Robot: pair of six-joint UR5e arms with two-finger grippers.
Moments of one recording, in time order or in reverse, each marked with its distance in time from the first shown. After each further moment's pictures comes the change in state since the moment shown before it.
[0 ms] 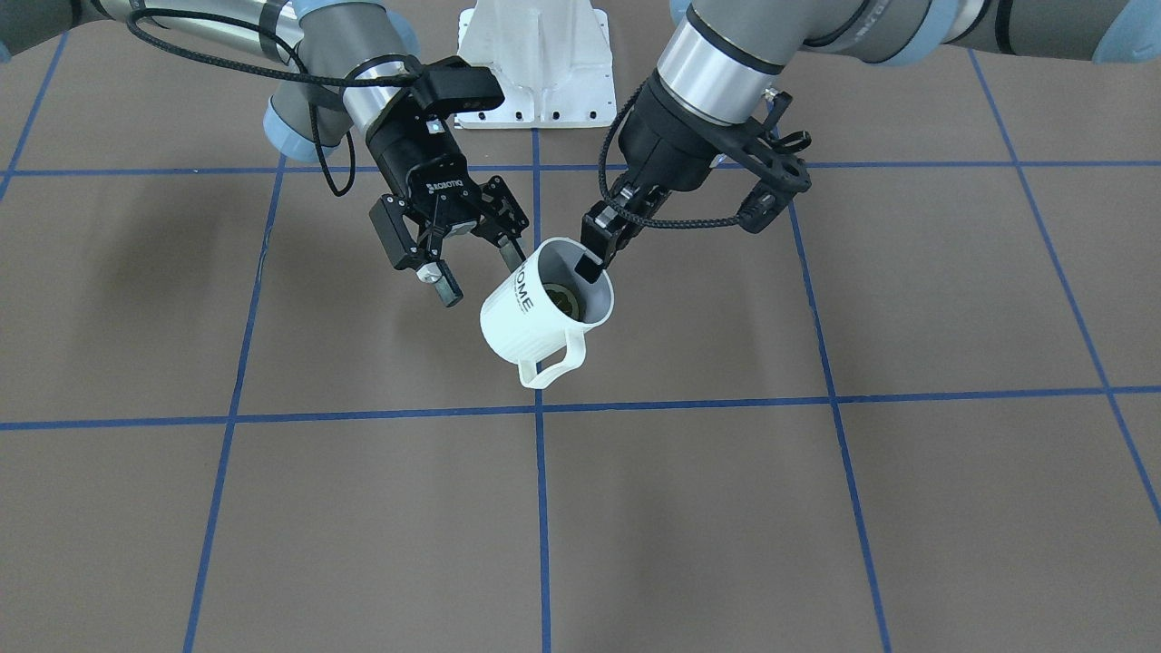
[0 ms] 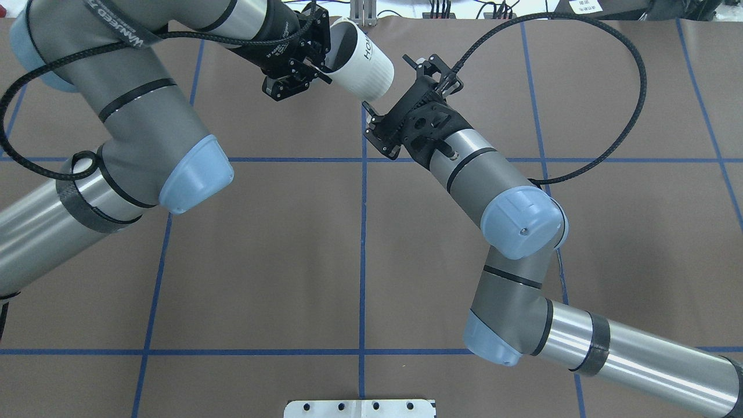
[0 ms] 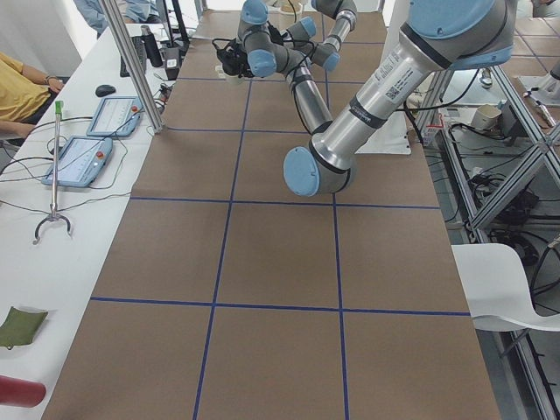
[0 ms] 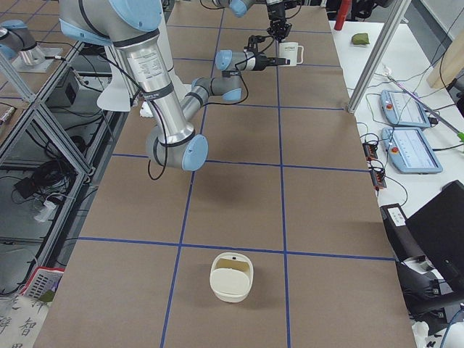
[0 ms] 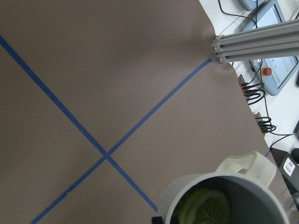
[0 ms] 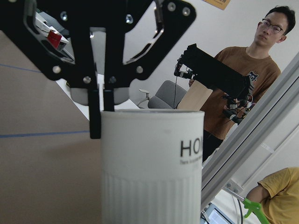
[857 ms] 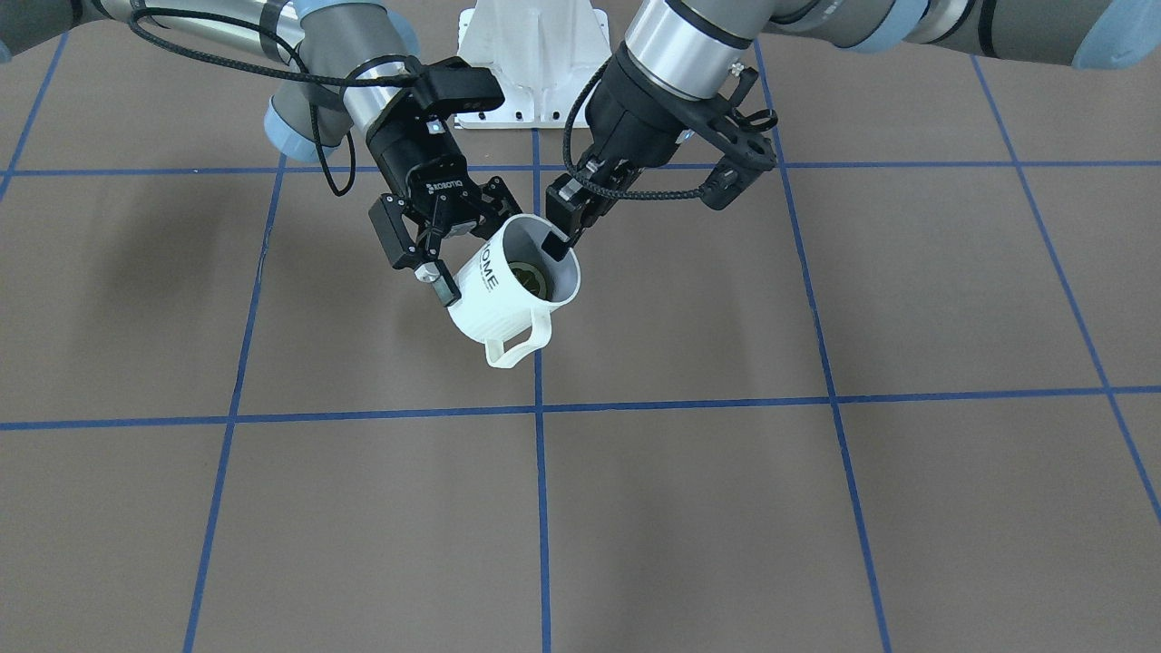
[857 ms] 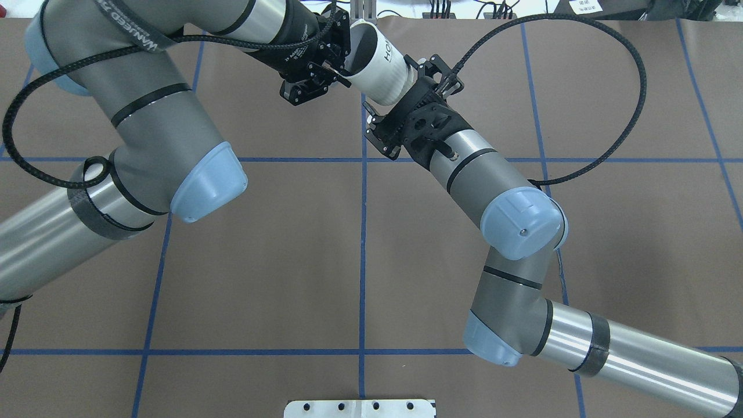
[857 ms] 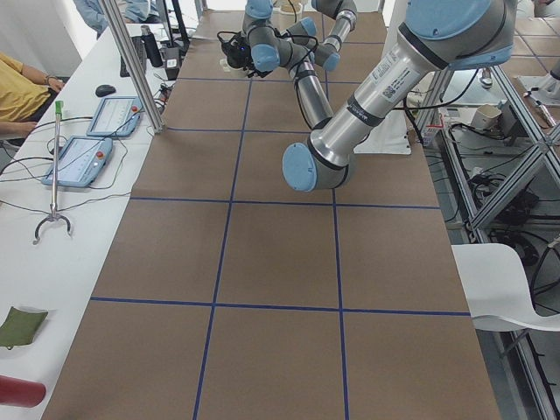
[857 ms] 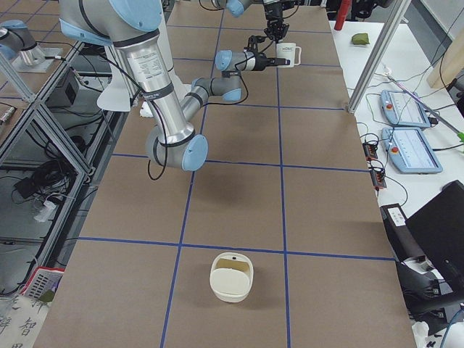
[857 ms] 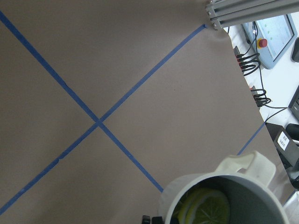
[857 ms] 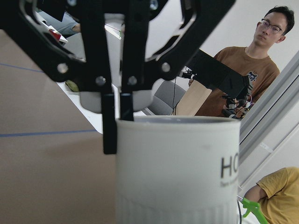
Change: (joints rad) left arm 0.021 -0.029 -0.006 -0.004 0.001 -0.012; right arm -0.001 0.000 -0.001 0.001 -0.006 -0.002
